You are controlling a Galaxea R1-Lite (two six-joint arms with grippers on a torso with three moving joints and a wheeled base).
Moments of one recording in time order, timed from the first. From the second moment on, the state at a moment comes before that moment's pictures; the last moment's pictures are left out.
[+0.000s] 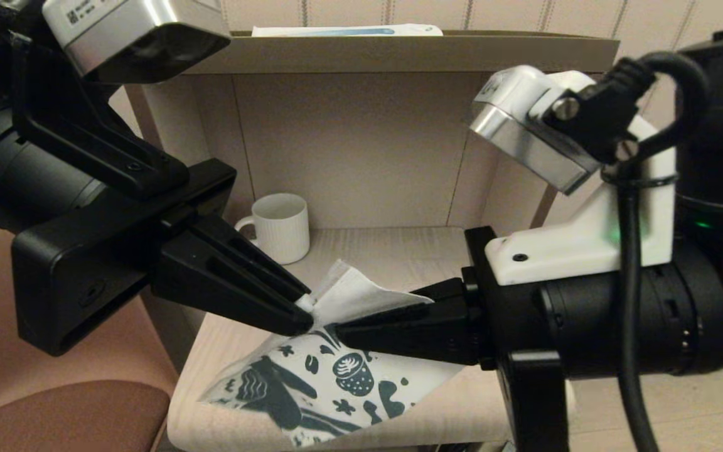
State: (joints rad) left arm -0.62 1.66 -1.86 1.14 -0.96 0.78; right arm 0.94 1.46 -1.22 0.01 0.41 0.01
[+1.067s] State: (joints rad) left arm -0.54 1.63 -1.80 1.10 -0.96 0.79; right arm 0.96 1.39 -1.17 0.01 0.41 -0.04
